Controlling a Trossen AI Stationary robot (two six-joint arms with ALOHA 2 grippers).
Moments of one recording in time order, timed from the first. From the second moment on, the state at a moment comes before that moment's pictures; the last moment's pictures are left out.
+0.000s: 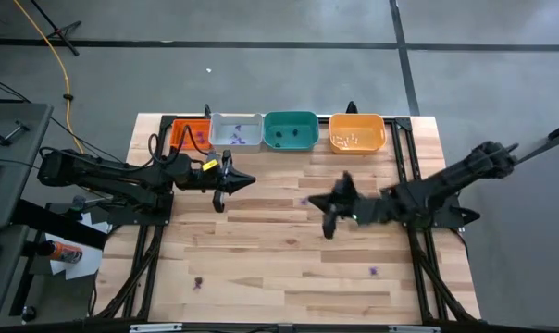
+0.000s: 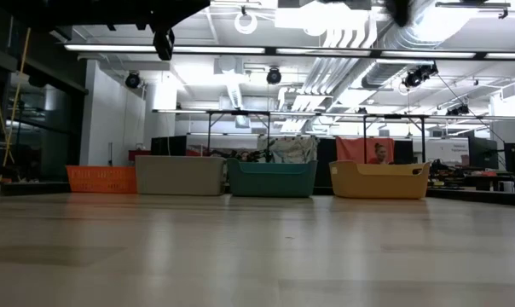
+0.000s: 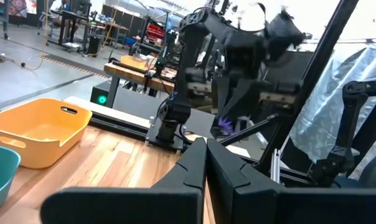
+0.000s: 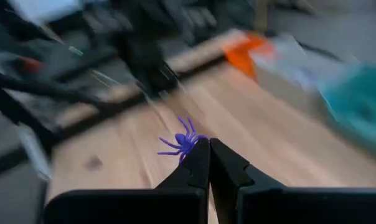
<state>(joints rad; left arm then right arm) 0.01 1.00 0.47 0.61 0.01 -0.31 0.43 1.26 0.98 -0.21 0.71 0.65</state>
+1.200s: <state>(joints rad) 0.15 0.96 0.64 0.37 0.16 -0.05 -0.05 1.27 0.98 0.21 0.00 0.13</state>
